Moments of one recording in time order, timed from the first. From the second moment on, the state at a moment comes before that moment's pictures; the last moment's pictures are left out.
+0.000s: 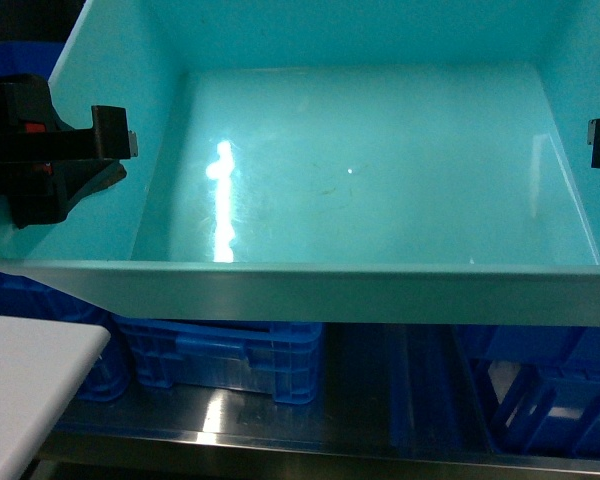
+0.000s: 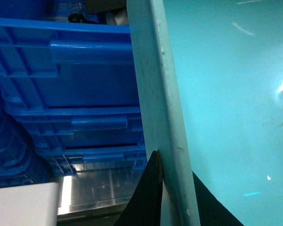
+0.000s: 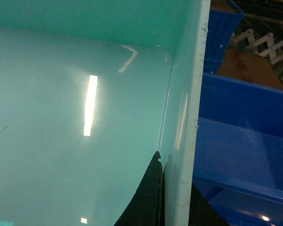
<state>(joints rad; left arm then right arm) -0.29 1.28 0.61 0.31 -0.04 -0.12 0.30 1.28 0.62 0.43 0.20 -0.05</state>
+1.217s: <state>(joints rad) -0.30 1.28 0.61 0.31 -0.04 -0.12 0.30 1.28 0.62 0.42 0.20 -0.05</state>
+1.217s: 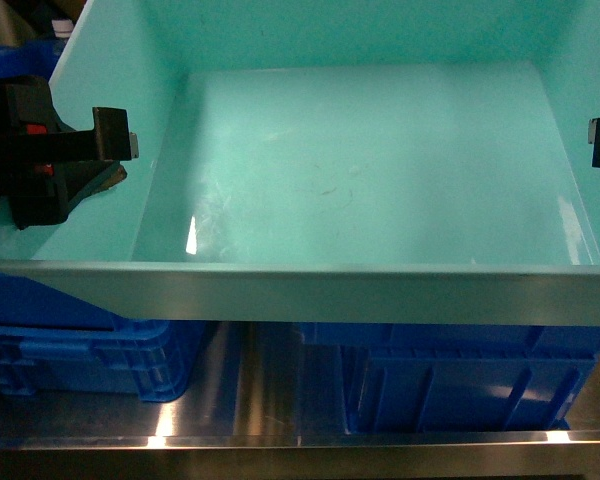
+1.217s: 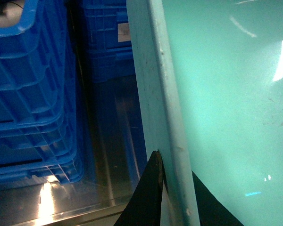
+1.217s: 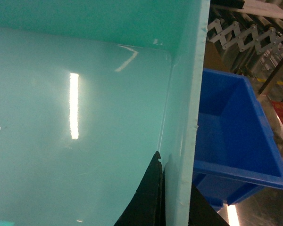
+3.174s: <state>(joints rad) -0.30 1.28 0.61 0.31 -0.04 -0.12 0.29 1.28 0.61 0.43 0.20 -0.05</state>
